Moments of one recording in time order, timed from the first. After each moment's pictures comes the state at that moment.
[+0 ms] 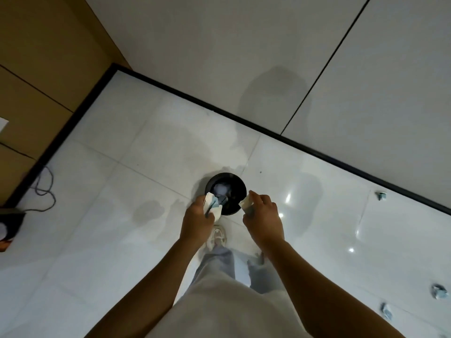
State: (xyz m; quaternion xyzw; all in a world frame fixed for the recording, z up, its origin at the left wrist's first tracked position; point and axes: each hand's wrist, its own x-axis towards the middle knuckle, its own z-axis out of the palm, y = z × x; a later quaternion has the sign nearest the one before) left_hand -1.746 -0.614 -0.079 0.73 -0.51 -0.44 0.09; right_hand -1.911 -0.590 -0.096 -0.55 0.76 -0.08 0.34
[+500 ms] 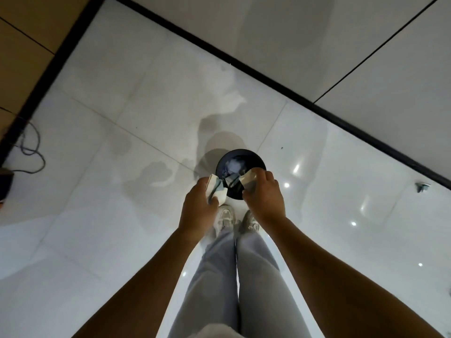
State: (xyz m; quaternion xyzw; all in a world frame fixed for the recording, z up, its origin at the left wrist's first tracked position) left_hand -1.706 -0.672 -0.195 0.74 -0.50 -0.44 0.07; right_hand -1.863 -0.677 -0.241 -0.55 0.74 -0.05 0.38
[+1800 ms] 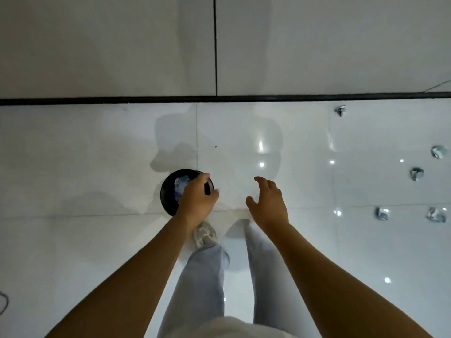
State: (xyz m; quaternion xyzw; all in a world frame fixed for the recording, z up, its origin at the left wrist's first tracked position) left_hand -1.891 -0.707 -0.197 0.55 -0.67 -0.50 -0.08; right_hand -2.023 -0.592 -0.202 -0.30 0.87 -0.12 0.37
